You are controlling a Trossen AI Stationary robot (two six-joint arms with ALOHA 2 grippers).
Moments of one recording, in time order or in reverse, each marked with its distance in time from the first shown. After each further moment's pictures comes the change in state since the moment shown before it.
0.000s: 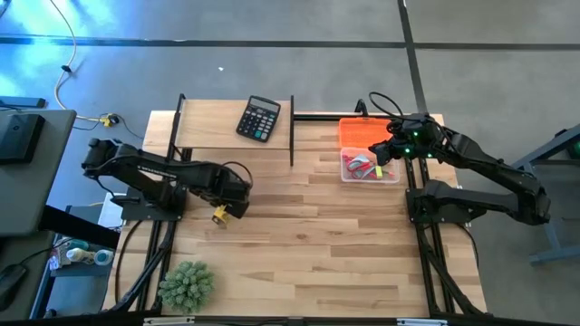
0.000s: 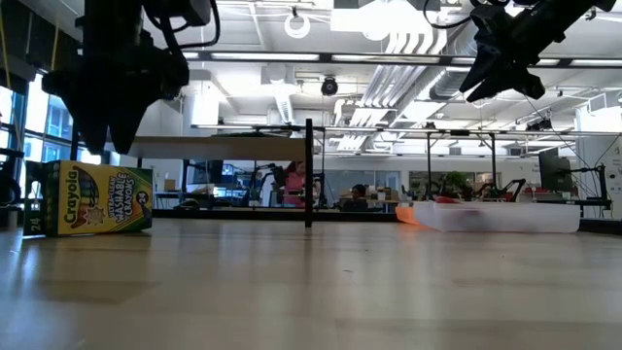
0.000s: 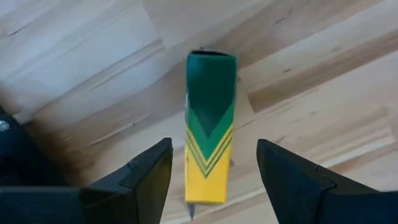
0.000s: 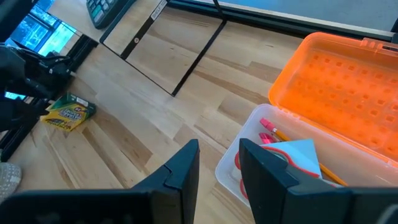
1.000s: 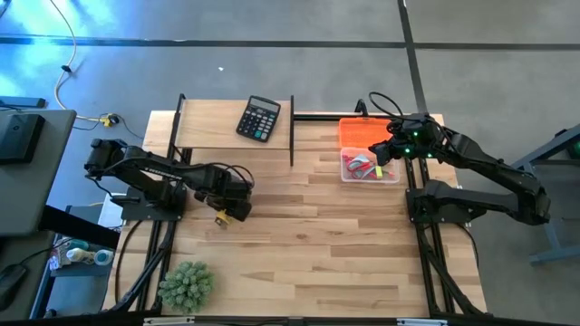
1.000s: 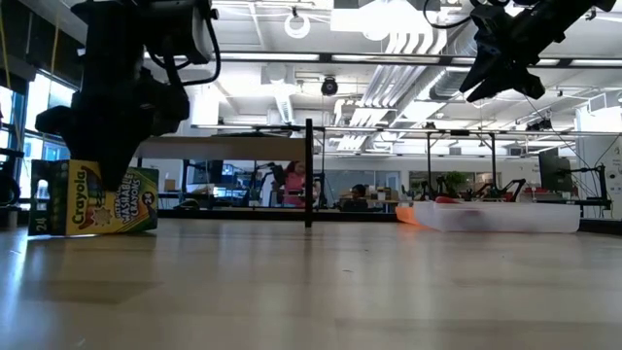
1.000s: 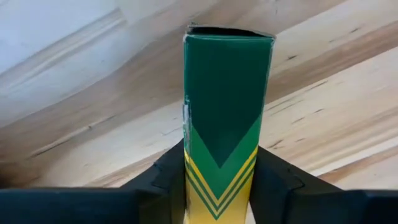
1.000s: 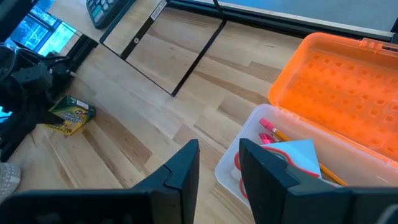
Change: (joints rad) left arm 0.049 0.029 -0.151 0.227 0.134 0.026; right arm 0.000 0.000 0.000 0.000 0.000 0.000
